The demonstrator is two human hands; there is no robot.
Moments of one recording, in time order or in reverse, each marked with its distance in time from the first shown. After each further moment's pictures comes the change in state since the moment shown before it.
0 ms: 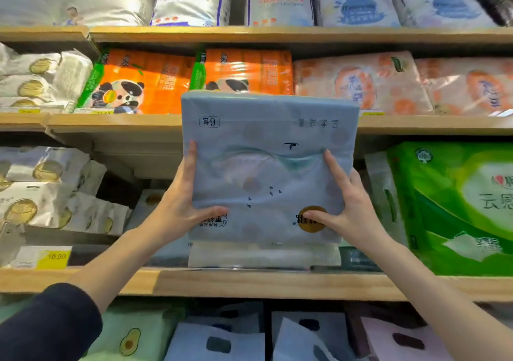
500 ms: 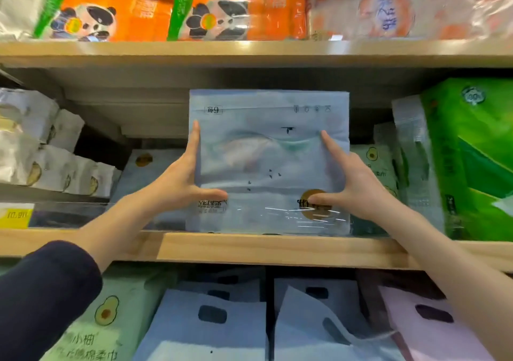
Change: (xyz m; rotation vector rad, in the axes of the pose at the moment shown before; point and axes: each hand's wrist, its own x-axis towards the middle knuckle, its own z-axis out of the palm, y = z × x) left_hand -0.006 -0.060 0.049 0.089 -0.278 -0.256; right_hand -0.008 0.059 0.038 -0.144 -0.306 0.230
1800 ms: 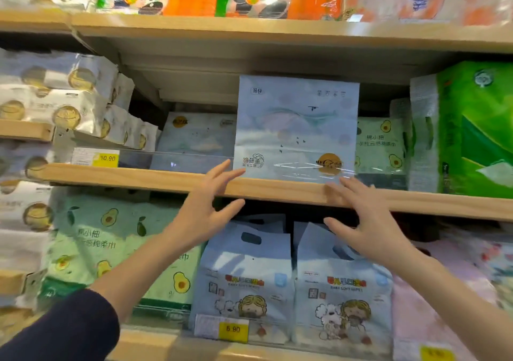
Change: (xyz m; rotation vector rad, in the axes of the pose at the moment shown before) left_hand -0.153 0.022 0.010 -0.134 0.111 0.035; right_hand -0.133 -0.061 0.029 -0.164 -0.053 -0.016
